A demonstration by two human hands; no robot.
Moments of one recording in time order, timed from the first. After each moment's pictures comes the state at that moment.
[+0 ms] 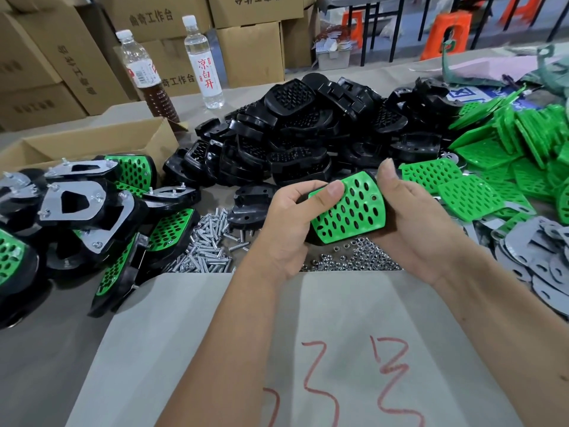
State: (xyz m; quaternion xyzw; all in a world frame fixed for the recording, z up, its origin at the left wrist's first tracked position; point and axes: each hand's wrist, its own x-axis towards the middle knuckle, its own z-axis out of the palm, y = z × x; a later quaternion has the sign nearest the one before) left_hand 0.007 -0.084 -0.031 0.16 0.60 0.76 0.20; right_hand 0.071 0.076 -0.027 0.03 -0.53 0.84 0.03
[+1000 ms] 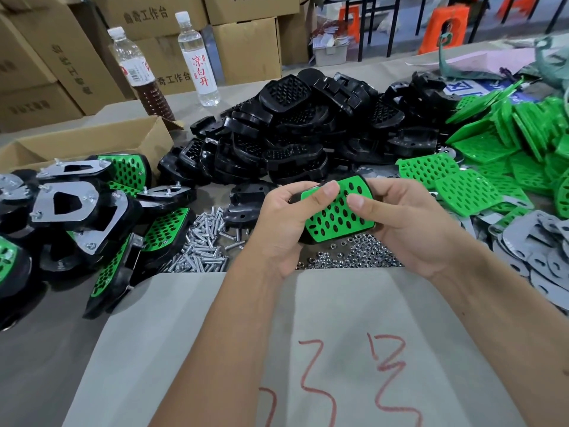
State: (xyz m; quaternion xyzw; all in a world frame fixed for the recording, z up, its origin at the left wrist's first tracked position) left_hand 0.006 -0.086 -0.033 0.12 0.58 0.77 0.22; right_hand 0.069 0.085 -0.038 0.06 -0.60 0.80 0.04
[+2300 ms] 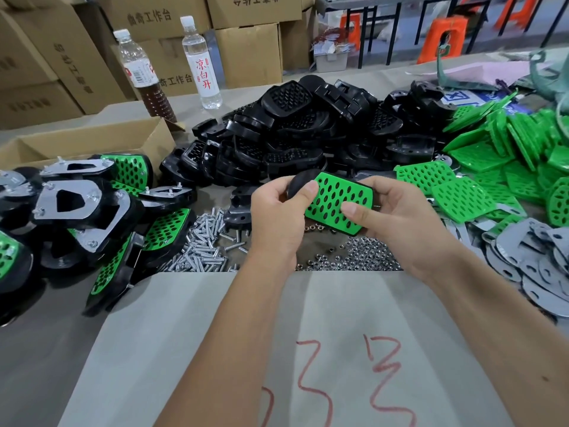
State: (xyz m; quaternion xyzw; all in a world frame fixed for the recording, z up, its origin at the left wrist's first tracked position) left_hand 0.004 -0.076 -0.034 0.05 0.66 0.75 0.04; right_hand 0.063 0.087 -0.046 0.00 -0.68 0.73 0.12
